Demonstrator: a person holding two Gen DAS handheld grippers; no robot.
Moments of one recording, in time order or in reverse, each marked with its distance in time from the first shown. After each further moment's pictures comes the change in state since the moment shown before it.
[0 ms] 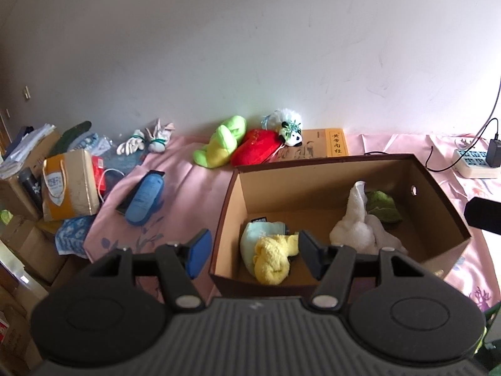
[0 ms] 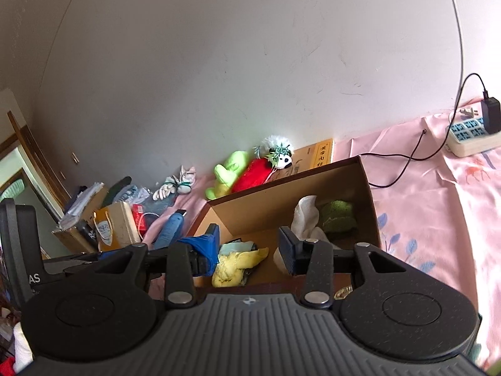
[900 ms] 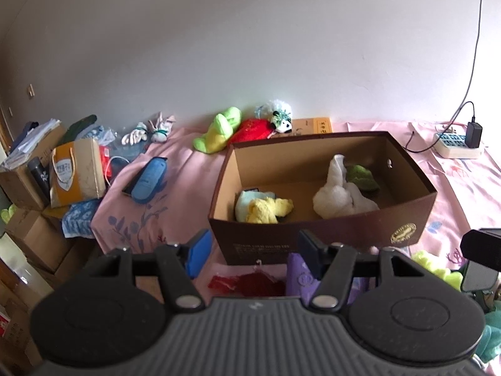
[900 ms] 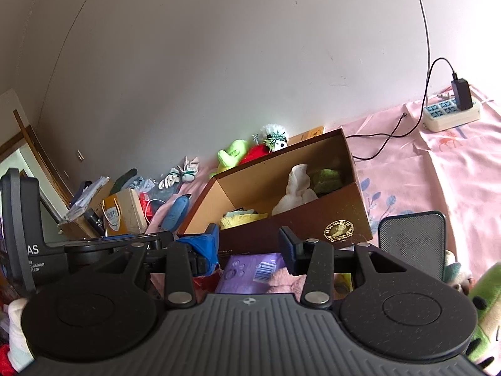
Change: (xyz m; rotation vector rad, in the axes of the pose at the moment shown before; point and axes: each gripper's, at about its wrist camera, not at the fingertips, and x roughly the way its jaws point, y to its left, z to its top) left arm -0.061 -0.008 -0.052 0.008 0.002 -0.020; right arm -0.069 0.007 -0.062 -0.001 -0.023 -0.016
